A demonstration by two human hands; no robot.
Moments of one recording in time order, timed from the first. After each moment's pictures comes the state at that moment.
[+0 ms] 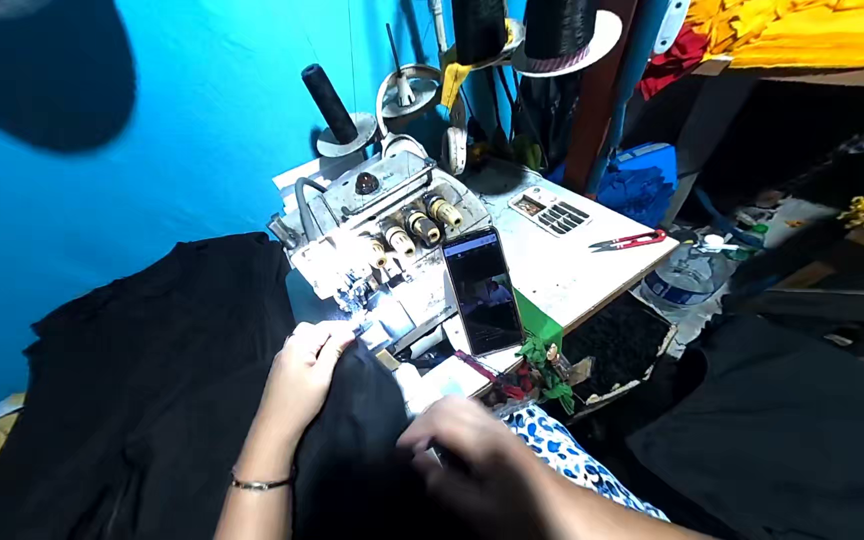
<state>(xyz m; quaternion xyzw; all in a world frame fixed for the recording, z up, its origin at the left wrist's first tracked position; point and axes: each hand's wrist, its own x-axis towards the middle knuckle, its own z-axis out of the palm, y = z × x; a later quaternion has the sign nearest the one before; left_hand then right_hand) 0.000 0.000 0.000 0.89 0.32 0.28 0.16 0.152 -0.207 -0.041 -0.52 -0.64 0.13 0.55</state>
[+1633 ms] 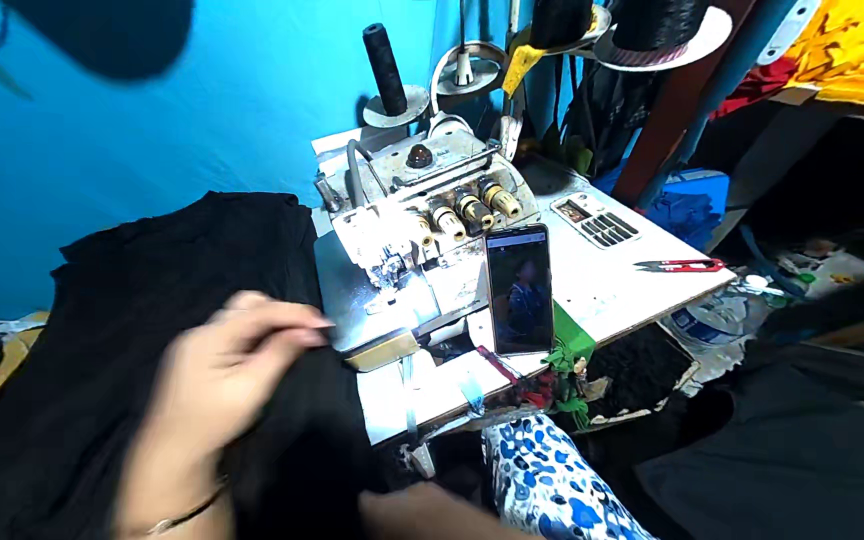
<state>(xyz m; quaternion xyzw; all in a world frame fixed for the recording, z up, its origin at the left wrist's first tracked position) -0.056 -0.022 0.048 0.89 0.21 0.36 0.16 0.096 -0.208 -0.019 -0.48 -0.71 0.38 0.35</state>
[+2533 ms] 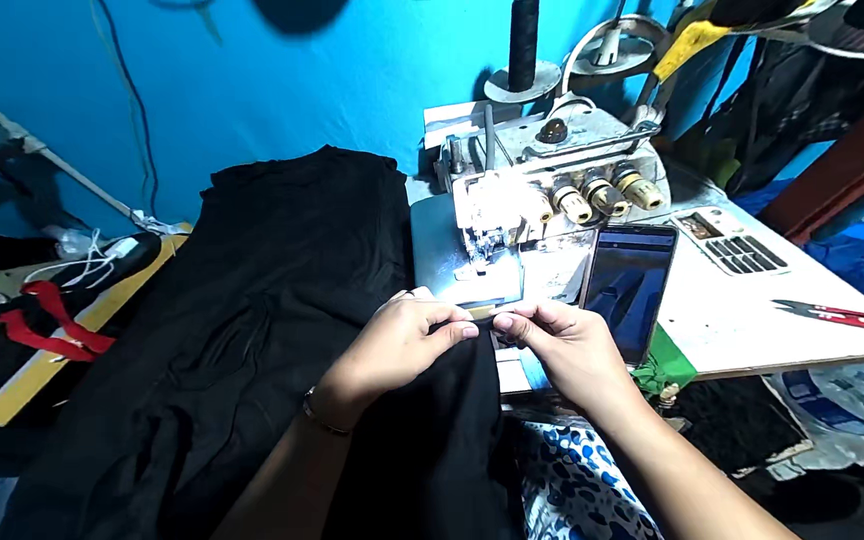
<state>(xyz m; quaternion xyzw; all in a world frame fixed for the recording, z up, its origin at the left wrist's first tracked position) -0.027 -0.049 0.011 0.91 0.29 0.21 0.22 0.175 -0.137 -0.032 -0.55 -0.55 0.26 0.58</state>
